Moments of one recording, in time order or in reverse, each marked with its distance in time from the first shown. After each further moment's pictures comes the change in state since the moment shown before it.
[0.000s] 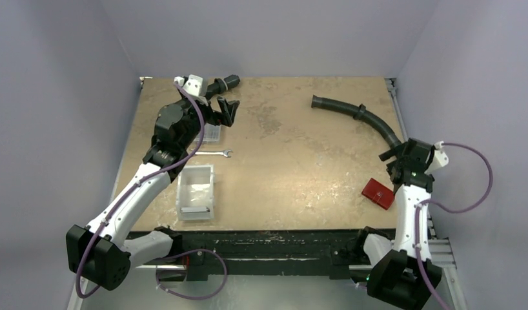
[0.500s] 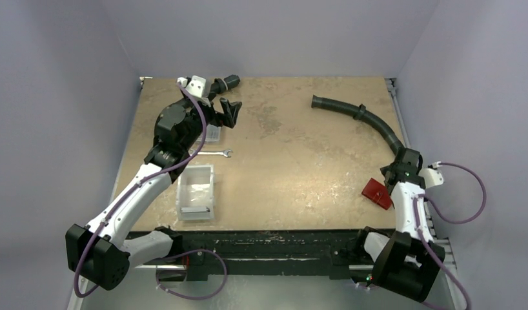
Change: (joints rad) left arm -0.027 -0.001 0.001 -0.006 -0.013 0.010; right arm -0.018 0.032 -0.146 -0.063 0.211 0.251
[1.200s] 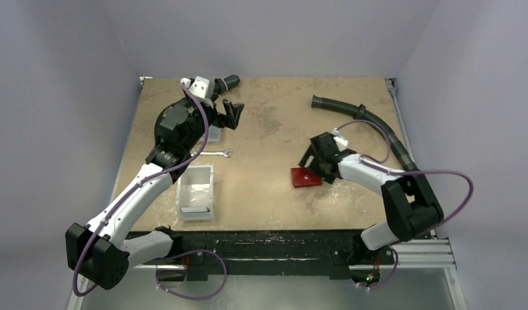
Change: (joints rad) left arm -0.023 0.002 0.005 -0.015 -0.013 0.008; right arm 0.771 0.467 0.123 0.269 -0.153 0.040
